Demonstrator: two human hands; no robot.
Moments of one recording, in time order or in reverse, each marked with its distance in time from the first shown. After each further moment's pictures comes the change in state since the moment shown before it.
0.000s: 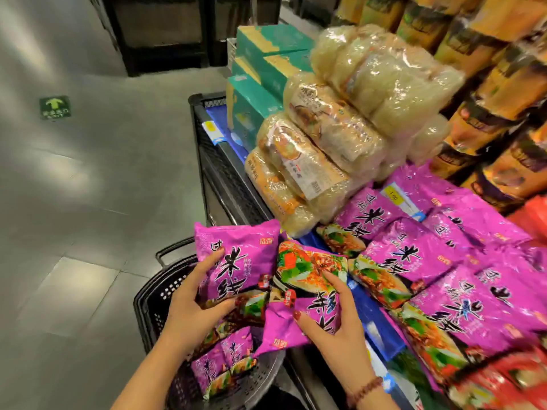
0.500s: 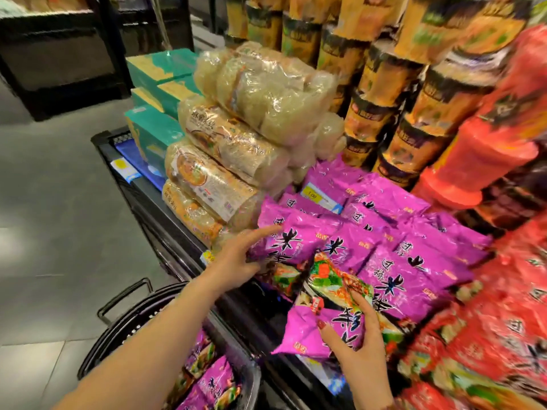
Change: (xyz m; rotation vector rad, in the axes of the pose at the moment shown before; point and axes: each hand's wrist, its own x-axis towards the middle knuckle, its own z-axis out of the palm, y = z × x) left_hand 0.134 0.059 0.143 0.261 -0.587 0.439; right_hand -0.023 0.021 -0.086 0.060 0.443 0.144
